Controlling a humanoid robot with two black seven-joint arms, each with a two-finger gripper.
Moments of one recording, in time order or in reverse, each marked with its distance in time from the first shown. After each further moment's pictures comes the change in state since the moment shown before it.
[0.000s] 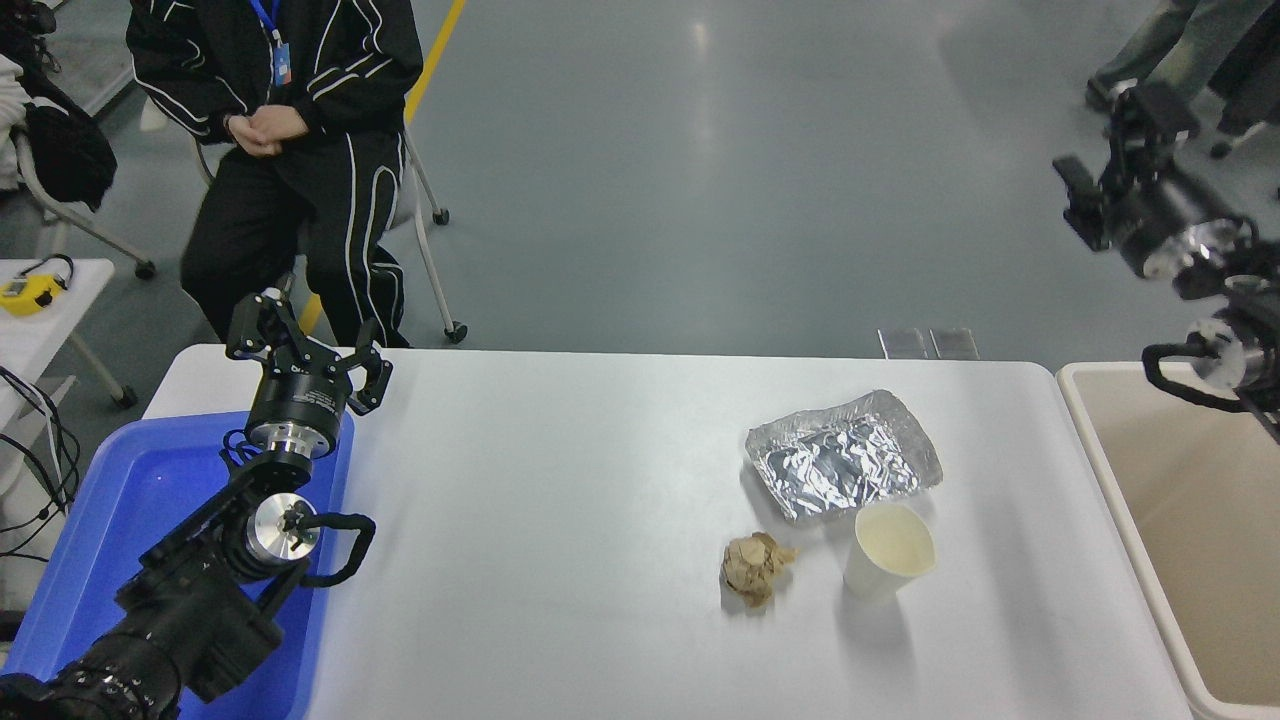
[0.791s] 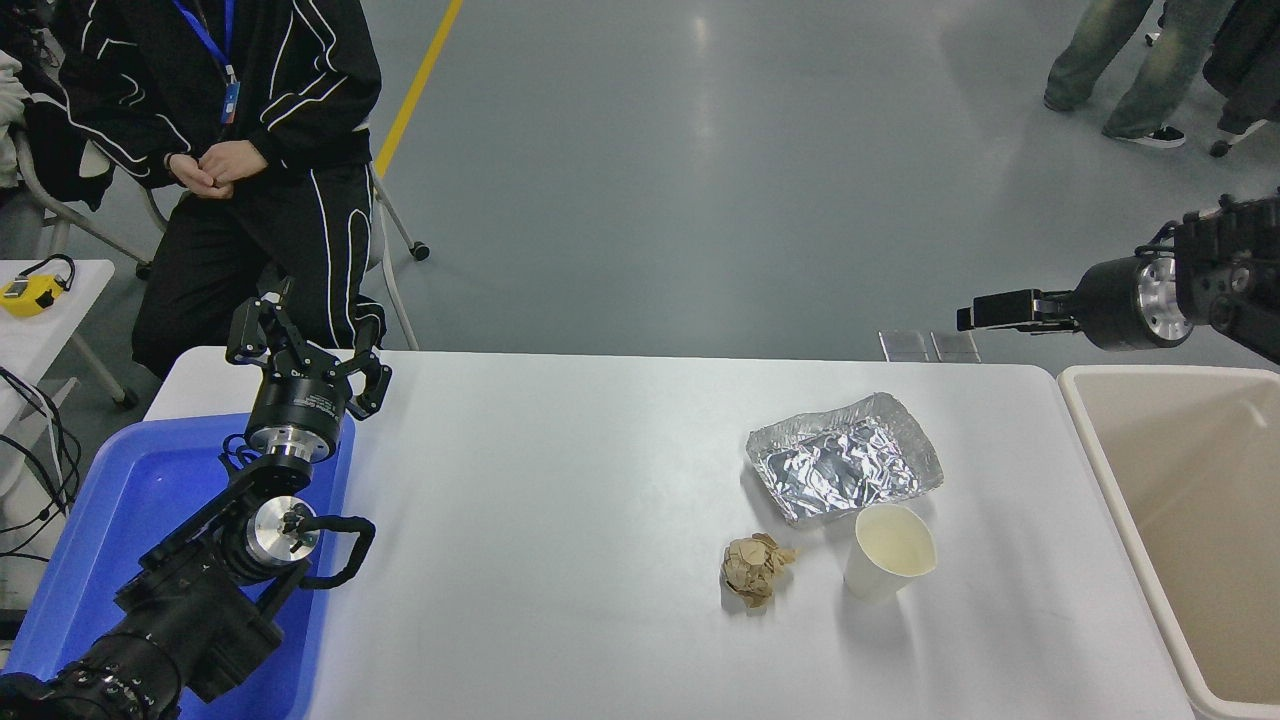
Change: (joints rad) left arm 0.000 0.000 0.000 0.000 0.000 0.000 0.000; right arm 0.311 0.036 -0.807 0.028 -0.618 0.244 0.003
